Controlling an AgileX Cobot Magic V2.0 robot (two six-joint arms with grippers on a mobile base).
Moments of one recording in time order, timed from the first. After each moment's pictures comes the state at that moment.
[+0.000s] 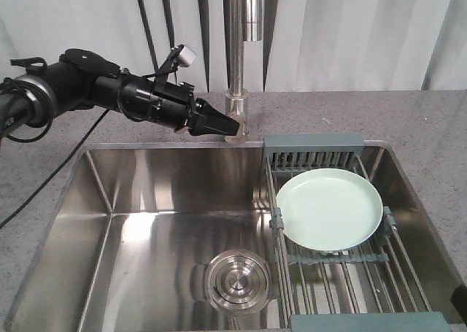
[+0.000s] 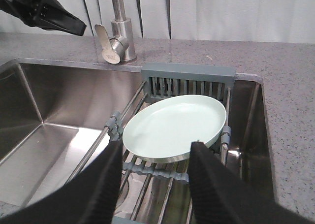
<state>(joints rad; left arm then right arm) -0.23 2.21 -1.88 -1.24 1.20 1.10 0.28 0.07 -0.23 0.04 0.45 0.06</state>
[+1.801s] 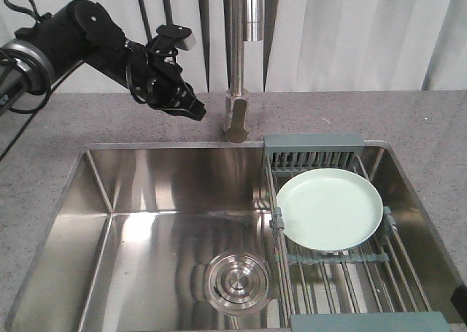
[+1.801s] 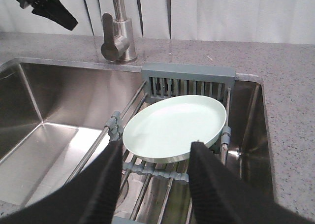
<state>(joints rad) -0.26 2.19 -2.14 -0.58 1.15 0.59 0.28 0.07 -0.23 0.04 0.45 0.05</state>
